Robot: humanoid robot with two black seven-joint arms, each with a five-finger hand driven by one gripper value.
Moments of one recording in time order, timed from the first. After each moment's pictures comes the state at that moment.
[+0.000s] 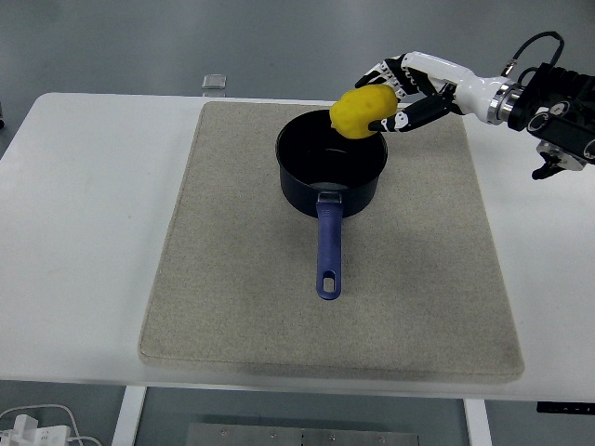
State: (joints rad) left arm 0.00 0.00 -0.05 -0.18 -0.05 0.18 -0.07; right arm 1.43 -0.24 -0.54 0.60 -0.20 0.22 0.61
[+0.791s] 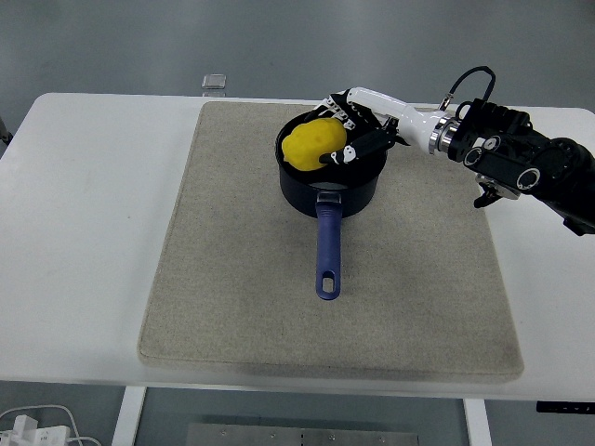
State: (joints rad) left arm 0.00 0.00 -0.05 -0.18 -0.05 0.18 -0.07; right arm 1.37 -0.11 -0.53 0.59 -0.20 0.15 0.61
